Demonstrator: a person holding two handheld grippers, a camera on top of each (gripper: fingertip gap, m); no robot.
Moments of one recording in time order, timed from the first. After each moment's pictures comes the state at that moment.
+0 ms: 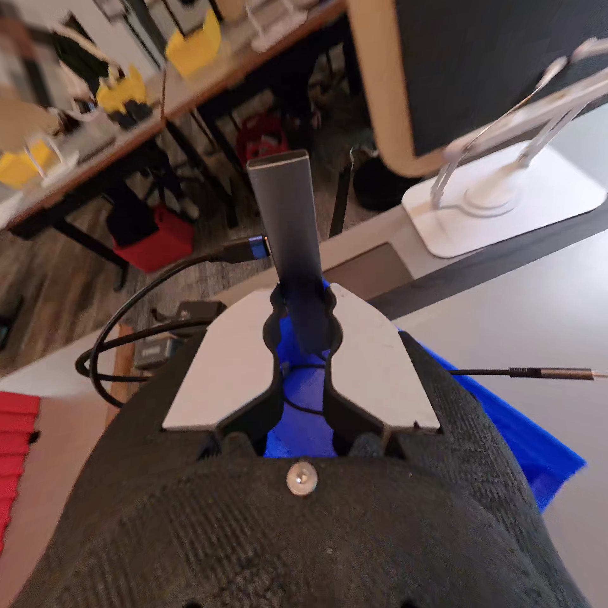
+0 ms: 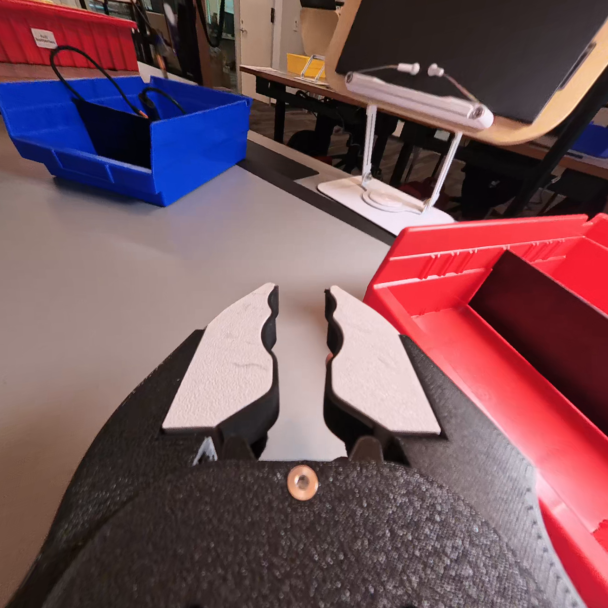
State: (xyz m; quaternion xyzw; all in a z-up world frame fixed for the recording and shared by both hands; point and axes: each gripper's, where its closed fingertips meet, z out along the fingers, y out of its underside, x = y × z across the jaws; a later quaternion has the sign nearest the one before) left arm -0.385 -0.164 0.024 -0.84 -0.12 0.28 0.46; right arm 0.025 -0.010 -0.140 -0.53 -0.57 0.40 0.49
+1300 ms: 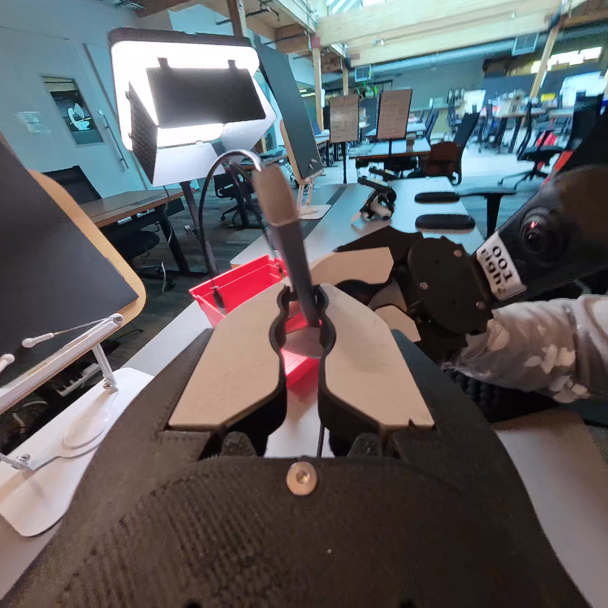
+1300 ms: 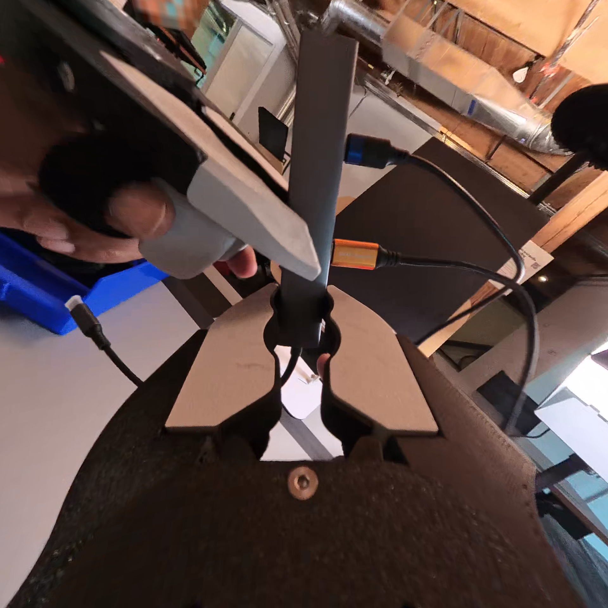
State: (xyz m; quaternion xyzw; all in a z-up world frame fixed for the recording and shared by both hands) left arm -0.031 -0.077 0.052 -0.69 0.21 -0.12 0.69; right arm -0.059 -0.067 0.034 -0.33 -0.57 0.26 0.70
